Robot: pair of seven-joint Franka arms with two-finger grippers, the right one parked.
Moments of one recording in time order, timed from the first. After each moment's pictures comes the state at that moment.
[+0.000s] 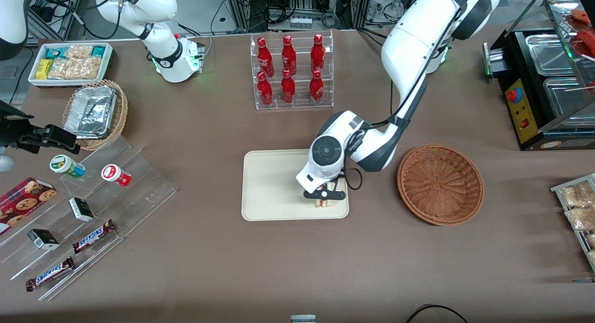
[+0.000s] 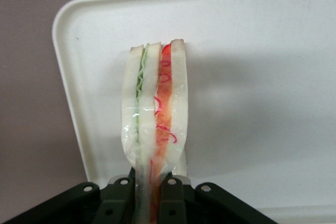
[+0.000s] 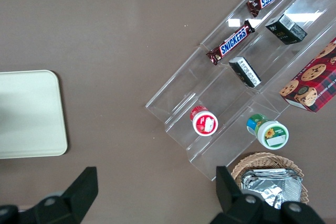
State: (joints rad) arm -0.54 0.78 -0.19 -1.40 0.08 2.04 -0.65
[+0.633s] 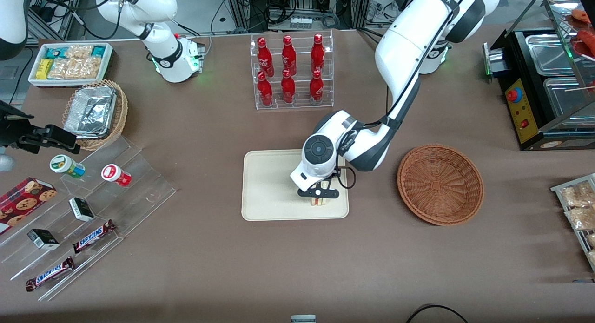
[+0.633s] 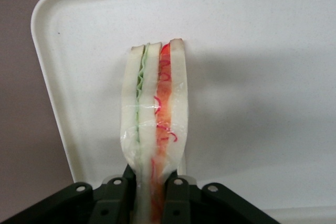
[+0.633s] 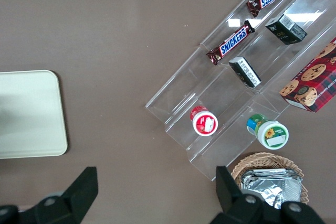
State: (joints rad) arm -0.56 0.80 -0.18 -1.38 0.08 2.04 -0.66
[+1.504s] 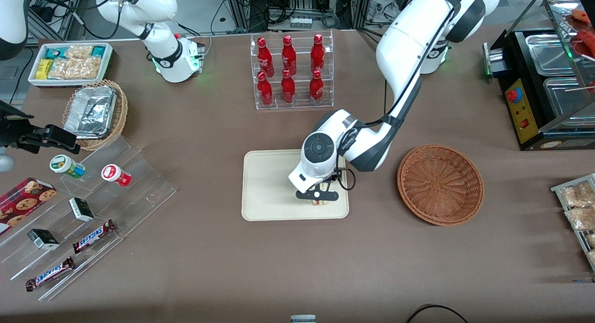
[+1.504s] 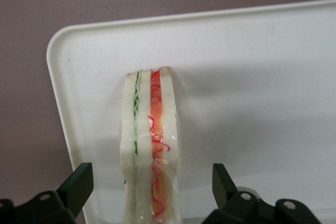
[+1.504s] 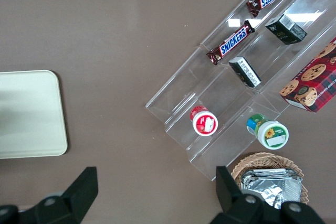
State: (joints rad) arm -0.56 0.79 -0.18 -1.32 0.09 2.04 -0.66
